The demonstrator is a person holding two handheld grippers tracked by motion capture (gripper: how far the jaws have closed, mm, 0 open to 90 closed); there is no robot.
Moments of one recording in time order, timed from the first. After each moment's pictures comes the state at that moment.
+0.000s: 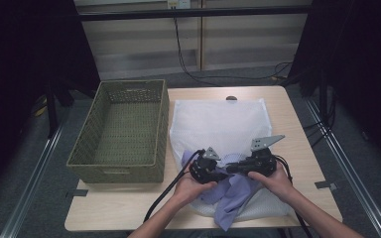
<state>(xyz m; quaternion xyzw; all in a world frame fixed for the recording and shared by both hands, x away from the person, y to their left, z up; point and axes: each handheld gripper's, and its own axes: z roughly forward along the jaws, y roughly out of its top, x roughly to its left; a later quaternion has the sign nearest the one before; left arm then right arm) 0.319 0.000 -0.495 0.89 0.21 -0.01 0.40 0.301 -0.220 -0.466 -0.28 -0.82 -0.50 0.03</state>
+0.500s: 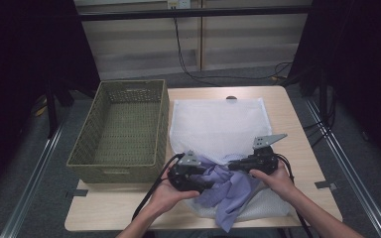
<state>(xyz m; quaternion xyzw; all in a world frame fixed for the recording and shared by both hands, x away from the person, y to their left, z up) 0.286 0.063 -0.457 0.88 0.21 0.00 0.42 0.306 -0.226 -0.466 -0.29 -0.81 -0.51 0.02</state>
